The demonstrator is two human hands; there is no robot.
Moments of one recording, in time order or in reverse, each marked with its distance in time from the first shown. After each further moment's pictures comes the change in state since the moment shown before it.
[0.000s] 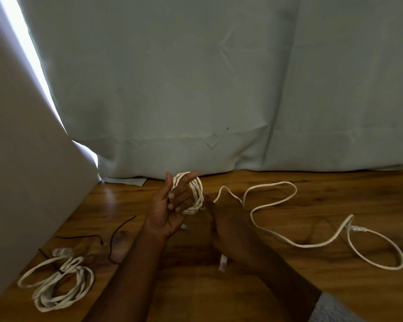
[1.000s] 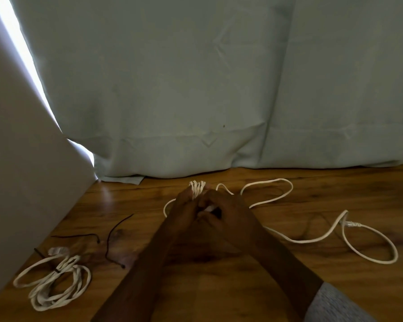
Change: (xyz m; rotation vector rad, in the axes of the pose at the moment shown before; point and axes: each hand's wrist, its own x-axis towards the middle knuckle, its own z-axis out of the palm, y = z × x) left_hand -0.005 -0.038 0.027 1.076 0.456 0.022; right_hand 0.010 0.013 -0.014 0.211 0.288 -0.322
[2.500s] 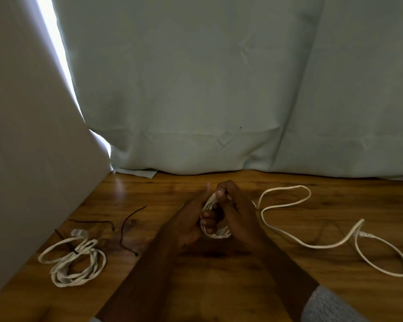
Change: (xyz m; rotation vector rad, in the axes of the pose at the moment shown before) left_hand -0.015 0.003 -0.012 -0.442 -0.348 -0.348; right_hand 0.006 0.004 0.027 0.301 0.248 0.060
